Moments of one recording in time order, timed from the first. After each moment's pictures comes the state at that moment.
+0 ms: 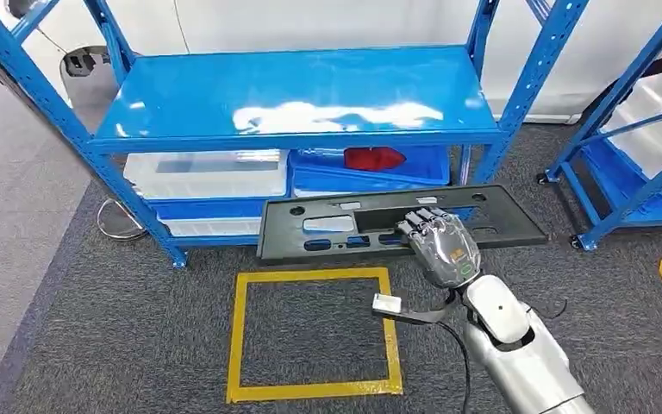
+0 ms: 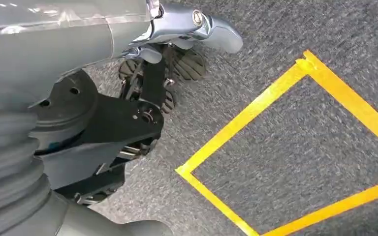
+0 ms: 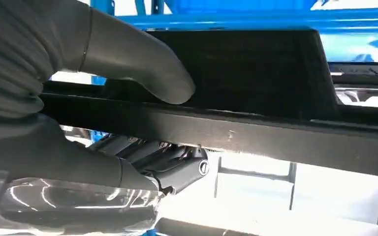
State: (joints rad) left arm -0.14 -0.18 0.93 -0.22 -0.32 0.02 -0.37; right arm -0.32 -0.27 0.37 -1.38 1.41 -0.44 -0.30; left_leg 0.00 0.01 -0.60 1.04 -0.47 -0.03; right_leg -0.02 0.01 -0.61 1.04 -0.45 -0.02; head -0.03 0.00
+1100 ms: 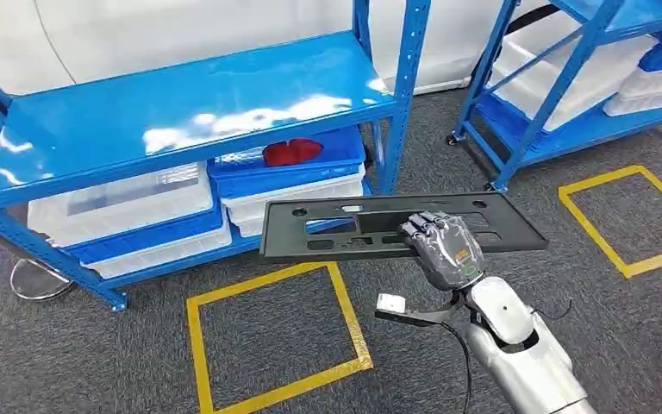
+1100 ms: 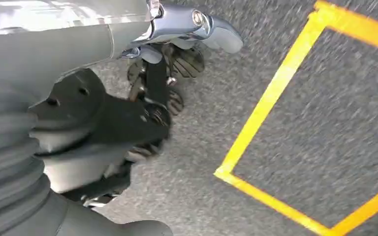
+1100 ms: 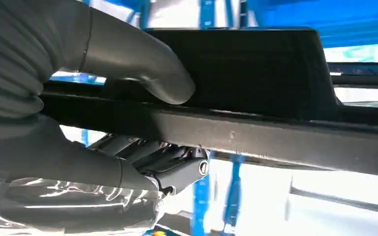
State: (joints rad) left arm -0.12 -0.18 0.93 -0.22 -0.32 0.03 -0.36; right arm -0.31 -0.27 0.36 -1.38 1.36 -0.41 -0.31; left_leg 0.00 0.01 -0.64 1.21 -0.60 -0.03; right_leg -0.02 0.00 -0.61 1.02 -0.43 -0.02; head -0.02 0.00
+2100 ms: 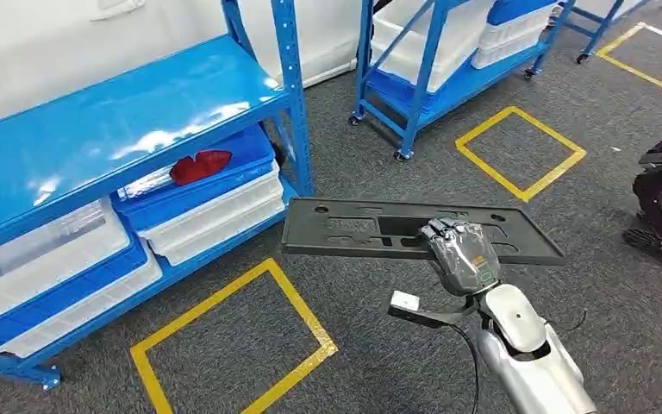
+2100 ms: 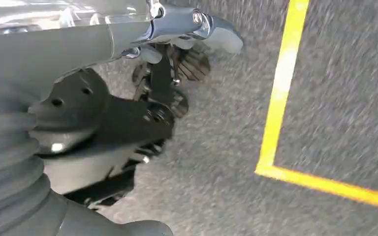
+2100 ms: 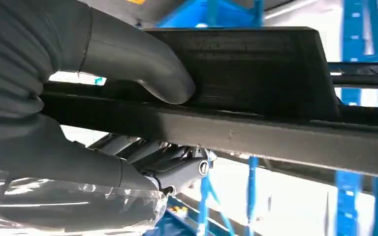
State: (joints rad) left arm -0.12 -0.18 0.93 -0.22 -0.33 0.04 -0.35; right arm -0.26 -0.27 0.28 -1.37 1.35 -0.40 -0.32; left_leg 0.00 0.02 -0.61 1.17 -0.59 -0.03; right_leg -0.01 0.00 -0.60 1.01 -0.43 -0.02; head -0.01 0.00
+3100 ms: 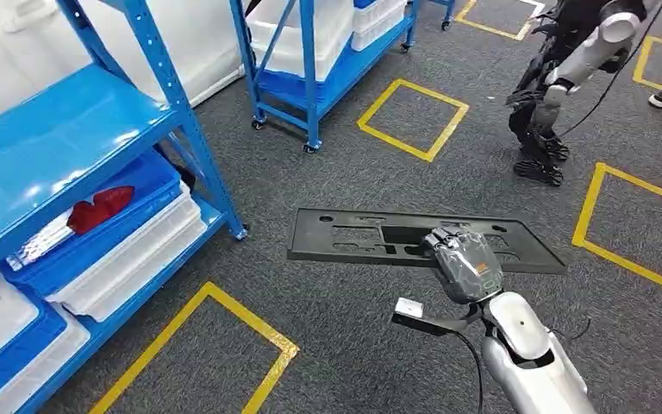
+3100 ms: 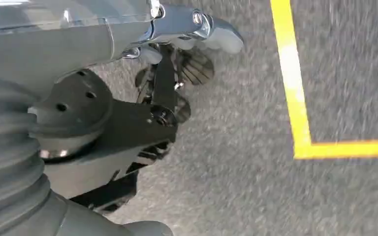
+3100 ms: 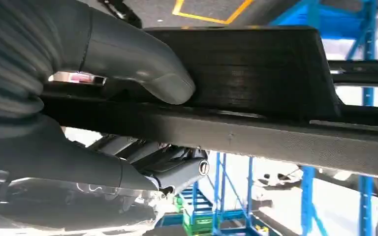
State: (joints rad) left arm -0.11 -0.18 0.93 -0.22 -0.33 0.04 -0.35; right arm -0.24 -0.26 0.26 -1.36 1.33 -0.38 -0.32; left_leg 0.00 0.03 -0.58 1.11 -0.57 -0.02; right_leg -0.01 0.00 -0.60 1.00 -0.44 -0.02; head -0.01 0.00
